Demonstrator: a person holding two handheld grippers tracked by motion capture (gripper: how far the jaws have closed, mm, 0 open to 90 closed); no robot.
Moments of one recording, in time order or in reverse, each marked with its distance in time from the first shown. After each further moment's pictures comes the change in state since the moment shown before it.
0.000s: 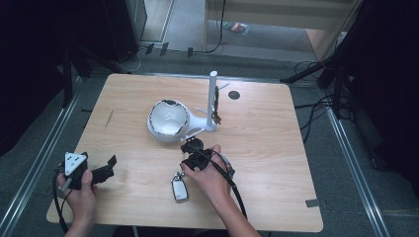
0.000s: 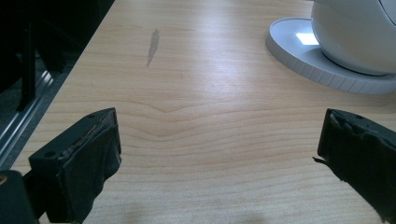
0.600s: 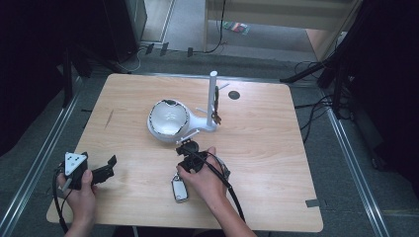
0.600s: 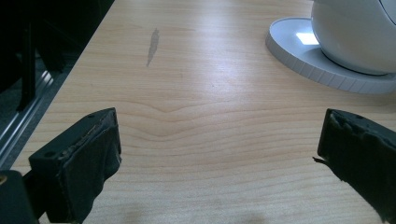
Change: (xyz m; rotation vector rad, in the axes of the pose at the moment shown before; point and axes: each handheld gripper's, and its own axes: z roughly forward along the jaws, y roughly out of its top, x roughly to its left) left arm 0.000 0.000 0.000 0.001 0.000 0.000; right arm 0.012 0.000 0.009 0.049 0.004 0.009
